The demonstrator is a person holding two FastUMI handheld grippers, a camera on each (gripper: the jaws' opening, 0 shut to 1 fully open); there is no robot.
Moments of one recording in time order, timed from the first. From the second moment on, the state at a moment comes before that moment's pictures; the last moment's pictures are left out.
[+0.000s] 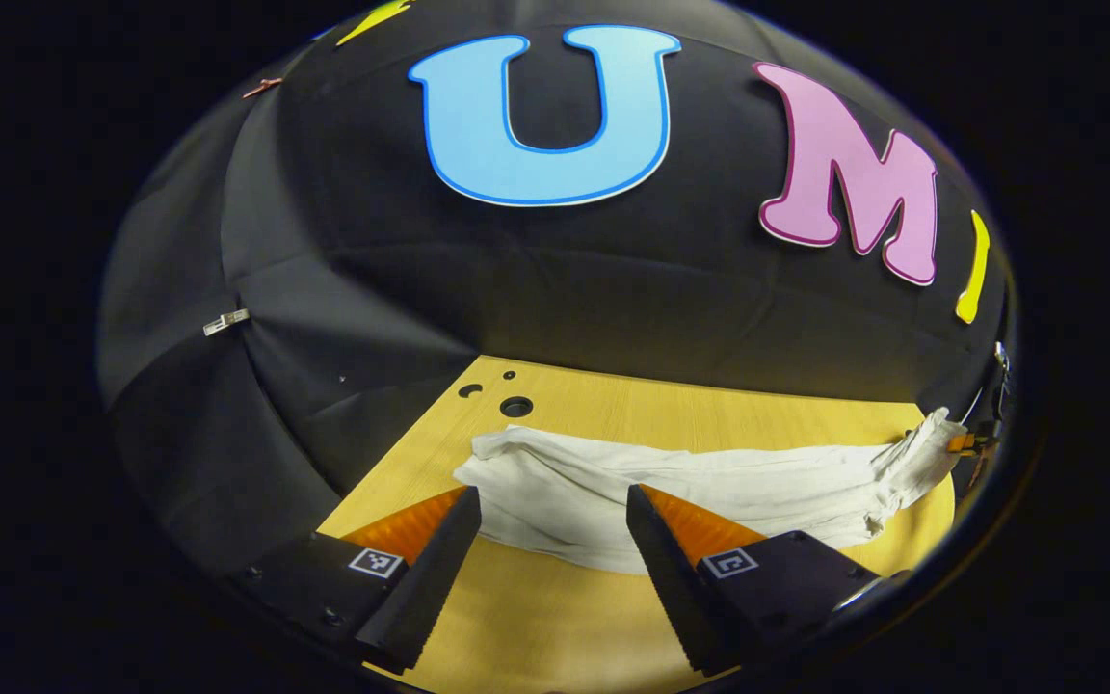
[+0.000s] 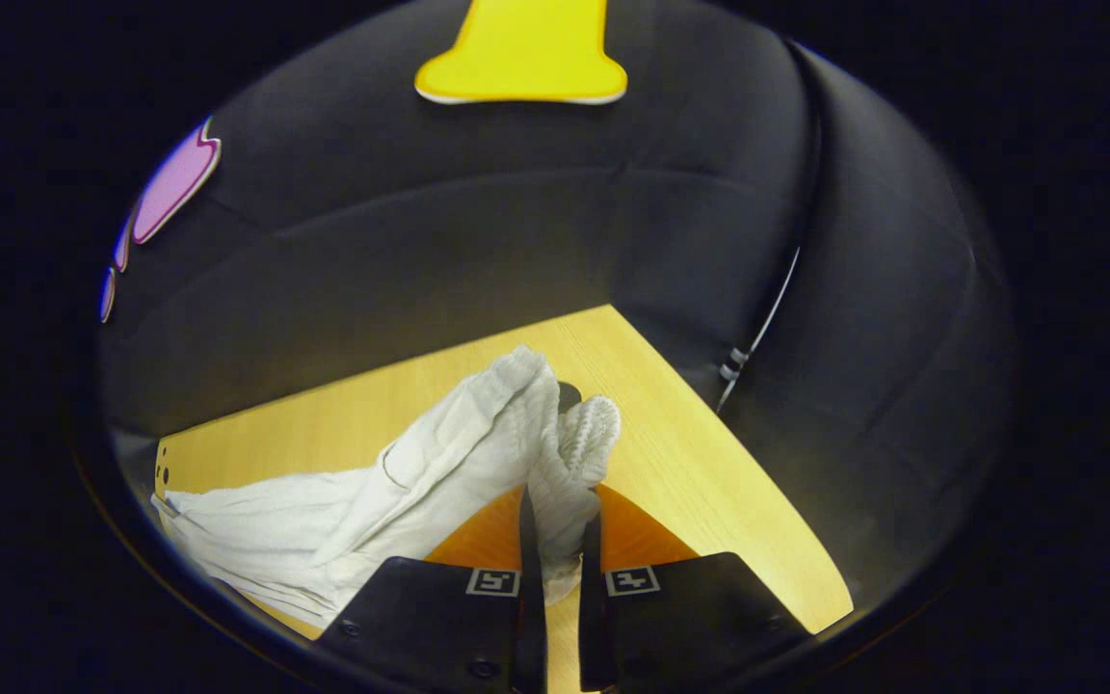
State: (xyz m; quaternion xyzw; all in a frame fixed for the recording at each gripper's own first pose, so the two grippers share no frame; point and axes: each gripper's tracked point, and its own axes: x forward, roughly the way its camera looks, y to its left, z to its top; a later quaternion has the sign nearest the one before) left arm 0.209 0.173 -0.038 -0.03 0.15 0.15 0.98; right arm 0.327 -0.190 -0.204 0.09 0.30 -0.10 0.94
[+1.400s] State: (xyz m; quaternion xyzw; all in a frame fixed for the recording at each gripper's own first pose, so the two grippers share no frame) left arm 0.208 0.324 -0.147 -0.19 0.15 0.16 0.96; right arm 0.265 0.143 -0.221 0.13 0.32 0.06 0.94
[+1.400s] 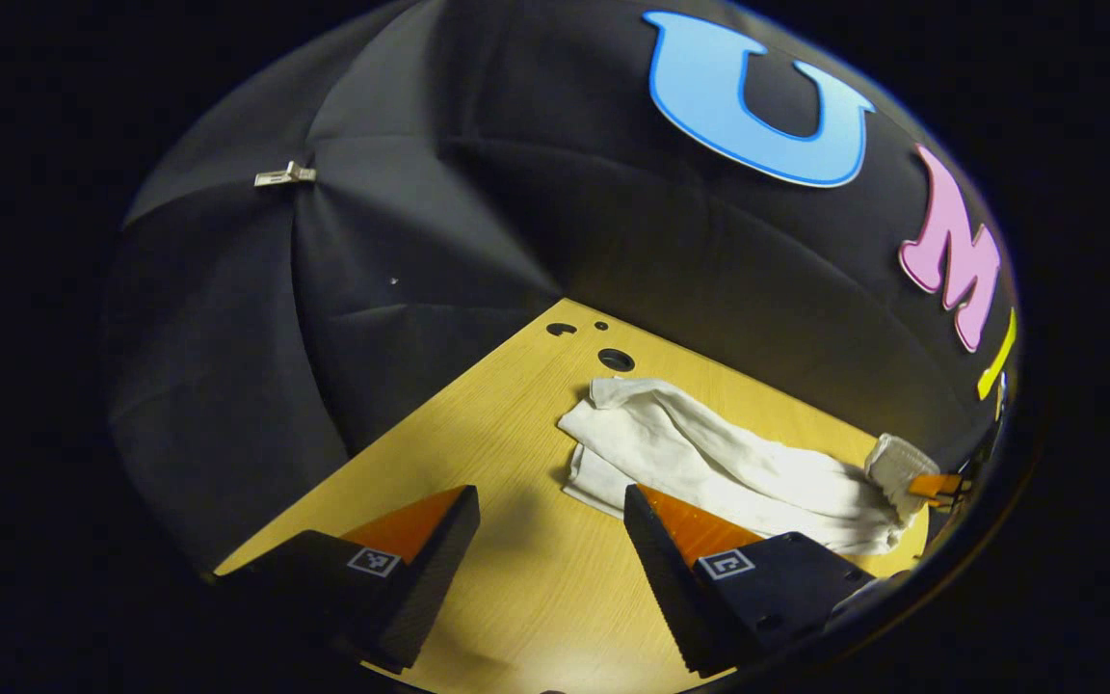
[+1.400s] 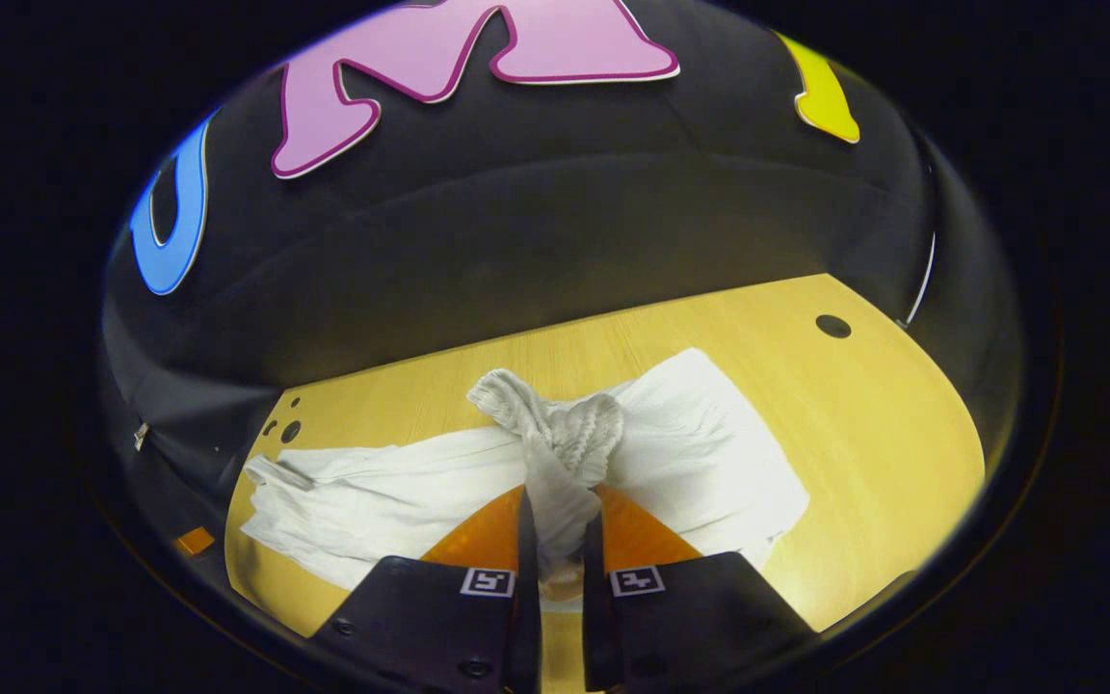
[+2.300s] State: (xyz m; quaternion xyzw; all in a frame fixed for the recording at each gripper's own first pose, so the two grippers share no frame) left arm 0.327 0.302 -0.195 -0.20 0.22 0.18 0.94; right arm 0.121 0.158 -0.214 0.09 0.35 0.13 0.92
